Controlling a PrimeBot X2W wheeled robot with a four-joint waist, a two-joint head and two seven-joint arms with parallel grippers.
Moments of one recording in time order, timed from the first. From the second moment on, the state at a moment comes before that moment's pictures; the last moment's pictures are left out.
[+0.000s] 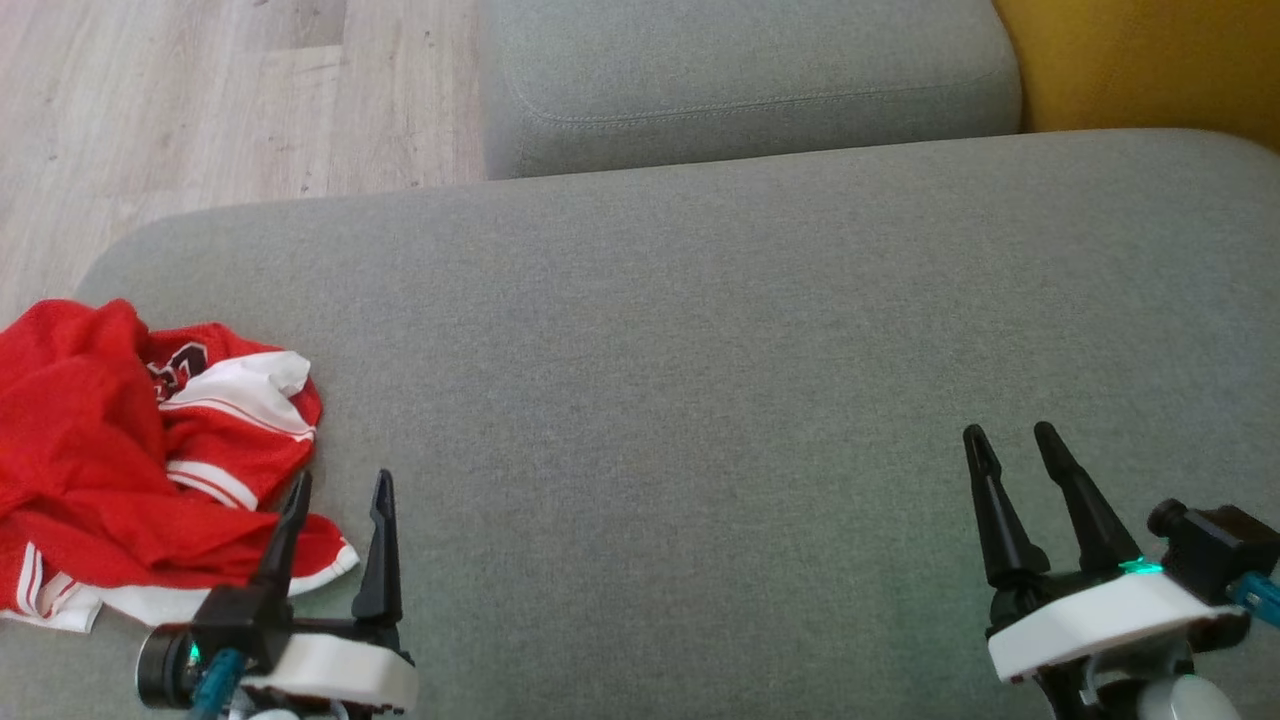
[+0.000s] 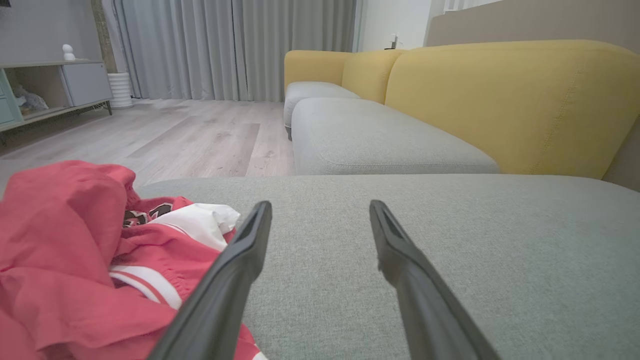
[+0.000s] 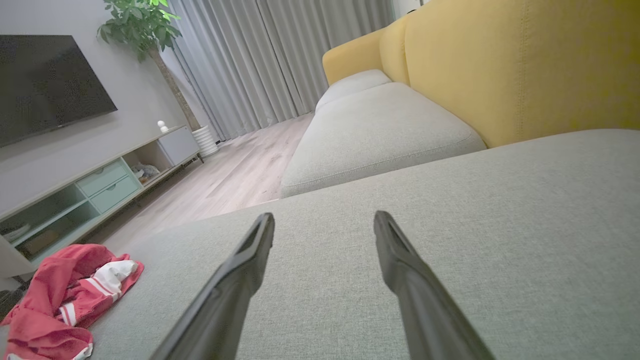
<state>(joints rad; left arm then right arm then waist) -0.01 0.16 -0.19 0.26 -0.27 0.00 -0.21 0.12 -0.09 0.08 -0.05 0.41 0.13 0.03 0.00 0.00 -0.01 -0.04</state>
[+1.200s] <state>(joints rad) 0.00 0.17 -0.19 0.37 -0.19 0.03 -0.25 0.16 -0.05 0.02 -0.09 0.27 0.13 0.09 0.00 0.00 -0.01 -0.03</state>
